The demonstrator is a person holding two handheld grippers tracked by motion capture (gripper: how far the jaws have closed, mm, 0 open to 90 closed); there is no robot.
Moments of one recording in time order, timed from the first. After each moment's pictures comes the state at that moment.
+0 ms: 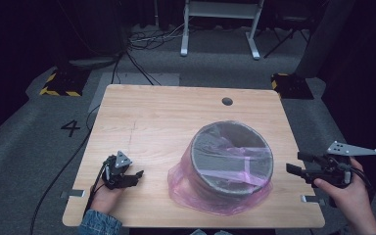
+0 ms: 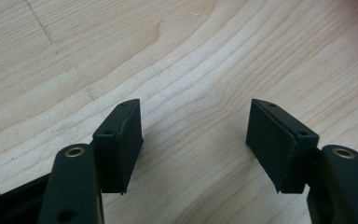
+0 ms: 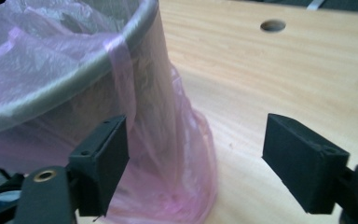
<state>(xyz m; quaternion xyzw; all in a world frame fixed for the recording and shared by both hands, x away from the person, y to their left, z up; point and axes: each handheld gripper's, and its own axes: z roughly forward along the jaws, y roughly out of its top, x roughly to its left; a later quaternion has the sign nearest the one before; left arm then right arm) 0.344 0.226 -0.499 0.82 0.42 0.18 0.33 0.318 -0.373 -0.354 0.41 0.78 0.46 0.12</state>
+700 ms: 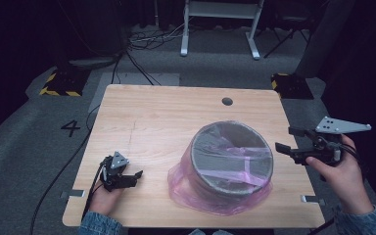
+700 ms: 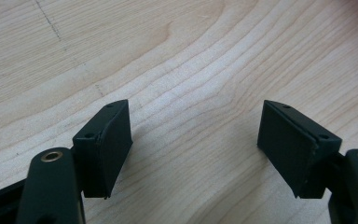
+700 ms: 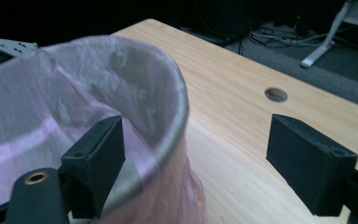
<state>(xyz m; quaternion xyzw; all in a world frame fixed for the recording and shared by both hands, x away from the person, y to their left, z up) 0.344 0.232 -0.504 0.81 0.43 0.18 0.35 0.348 -0.326 -0.300 0.33 0.80 0.47 0.18</state>
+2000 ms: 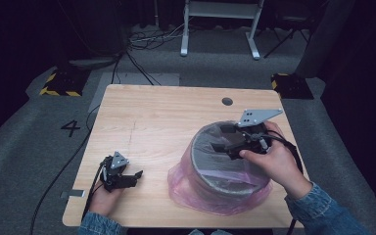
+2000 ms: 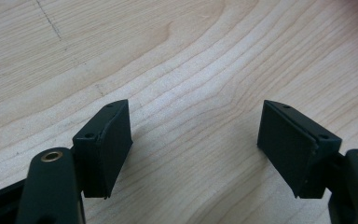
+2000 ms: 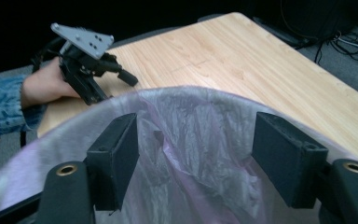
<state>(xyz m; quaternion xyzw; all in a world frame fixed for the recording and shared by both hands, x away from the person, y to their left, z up) 0.344 0.232 -0.504 0.81 0.43 0.18 0.35 0.374 -0.171 -0.306 0.20 0.86 0.45 0.10</state>
